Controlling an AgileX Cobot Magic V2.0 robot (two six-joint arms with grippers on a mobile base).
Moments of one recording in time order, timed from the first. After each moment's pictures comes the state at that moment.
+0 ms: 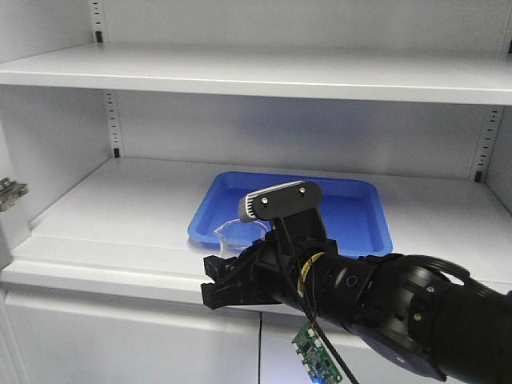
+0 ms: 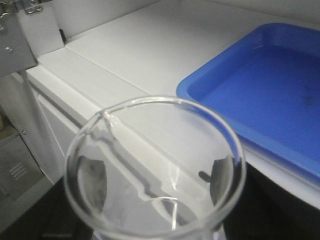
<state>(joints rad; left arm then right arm) -0.13 -0.01 0.03 -0.03 0.01 0.09 0.64 1.61 -1.19 -0.55 0.01 0.57</state>
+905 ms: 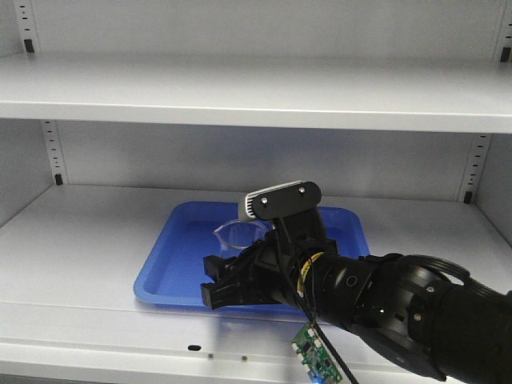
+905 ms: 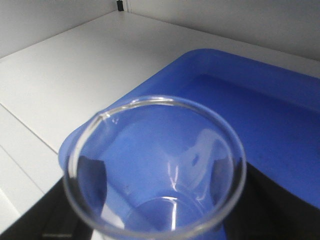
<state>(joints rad) -0.13 -0.01 0.03 -0.03 0.01 0.09 0.64 1.61 -1.19 -0.55 0.00 0.57</state>
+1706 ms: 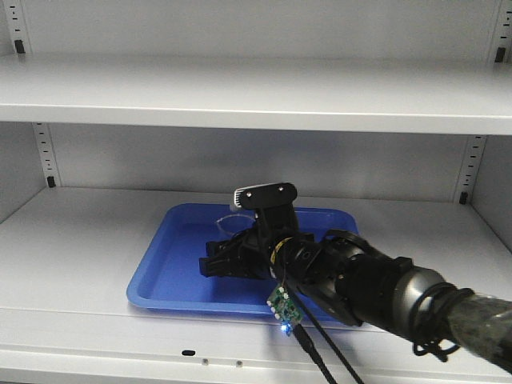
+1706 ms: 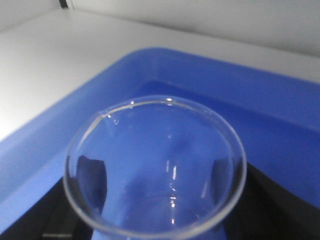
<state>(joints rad) -0.13 -0.01 0.03 -0.03 0.01 0.09 0.55 1.95 -1.48 -0.53 -0.02 0.57</state>
